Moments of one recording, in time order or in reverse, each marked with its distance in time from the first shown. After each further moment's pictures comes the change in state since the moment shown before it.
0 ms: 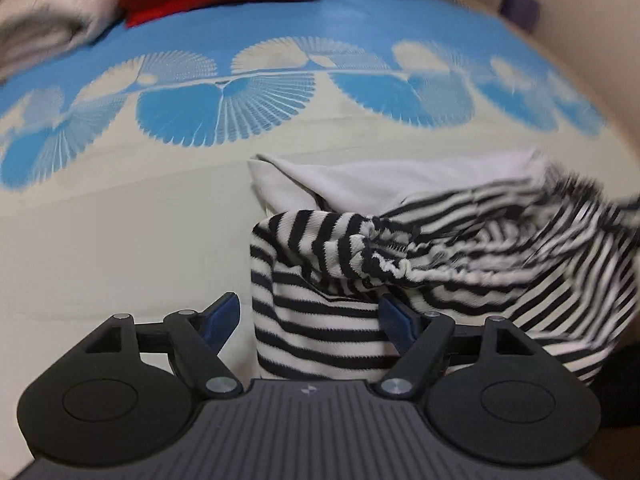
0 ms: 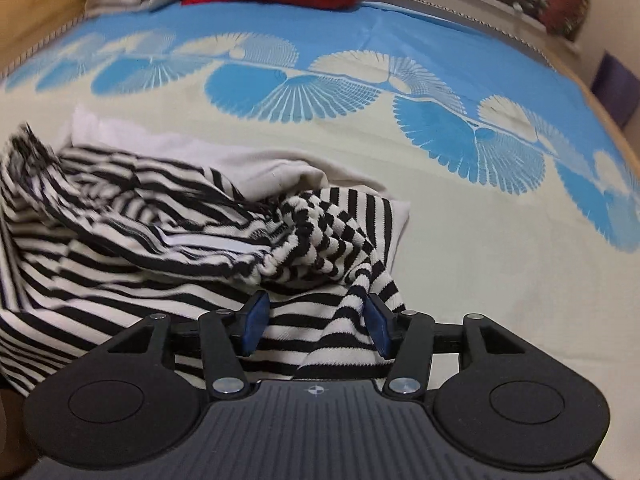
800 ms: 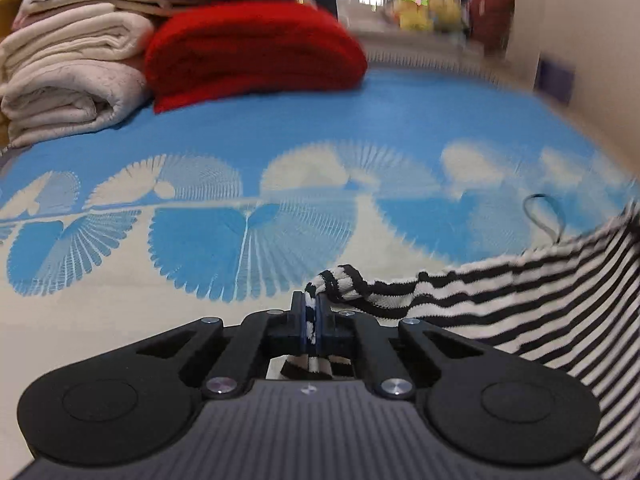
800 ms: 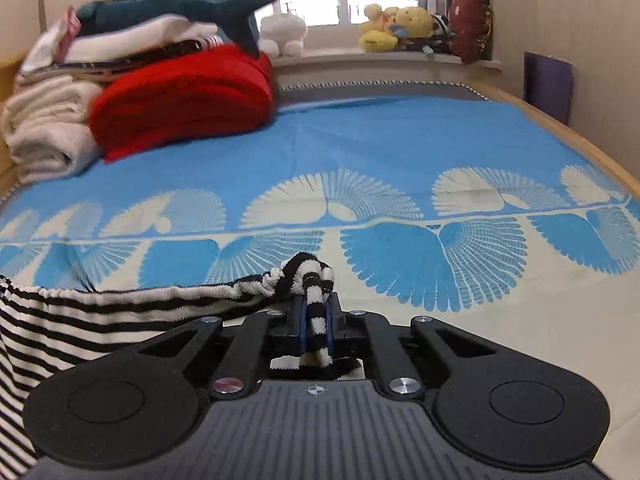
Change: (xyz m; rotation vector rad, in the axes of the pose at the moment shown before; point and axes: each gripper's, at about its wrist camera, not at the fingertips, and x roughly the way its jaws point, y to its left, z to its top) left arm 0.055 0.005 0.089 -0.069 -0.224 0.146; right arm 0.037 -0.038 0.095 0.338 -0.304 -0.072
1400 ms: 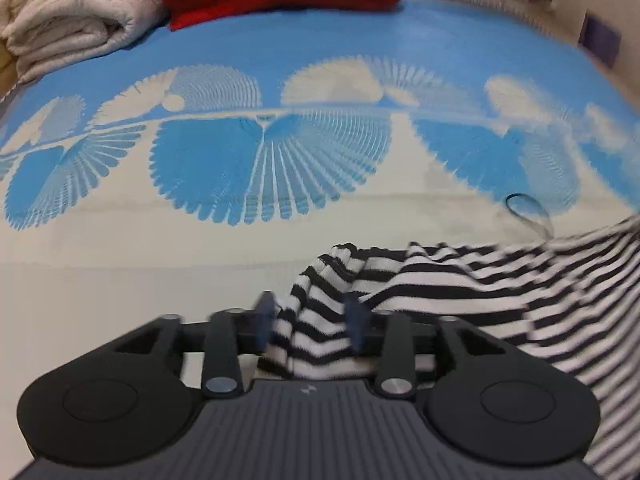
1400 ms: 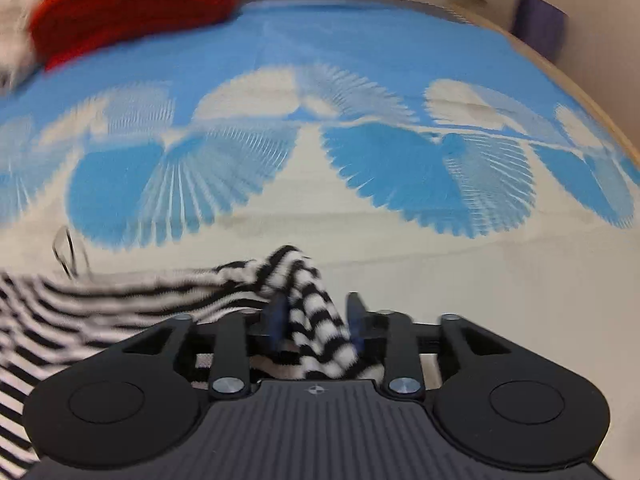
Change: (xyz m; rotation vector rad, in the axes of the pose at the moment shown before) left arm 0.018 0.010 -0.011 -0.111 0.196 0.009; right arm 0.064 0.016 -0.012 0.030 0.245 -0.145
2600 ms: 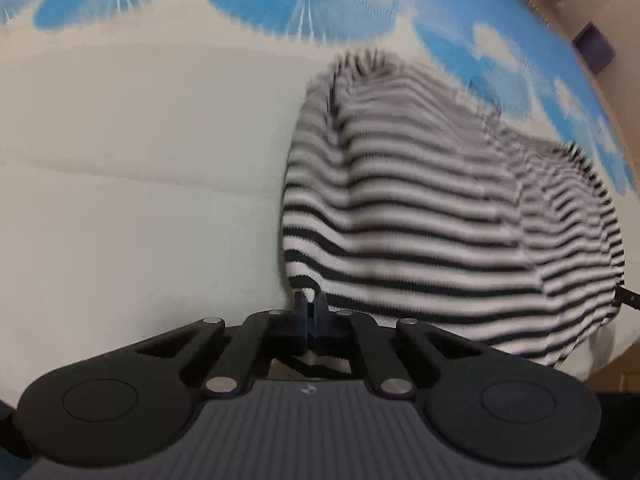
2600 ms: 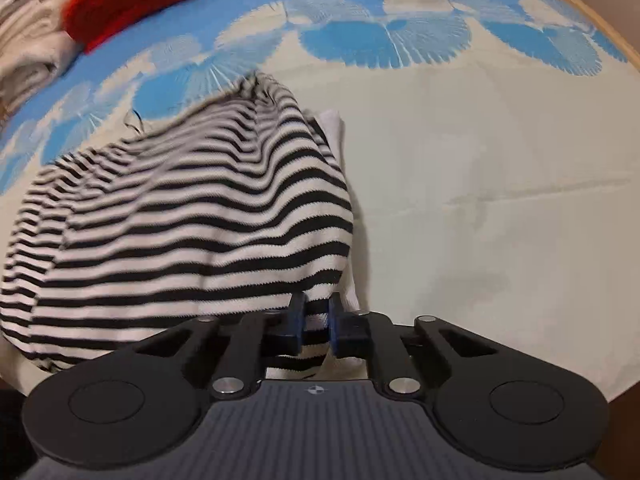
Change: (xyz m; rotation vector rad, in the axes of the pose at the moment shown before) left arm -0.076 0.062 -0.109 -0.171 0.242 -0.172; right arm -0.119 -0.079 -0.120 0.068 0.186 0.183
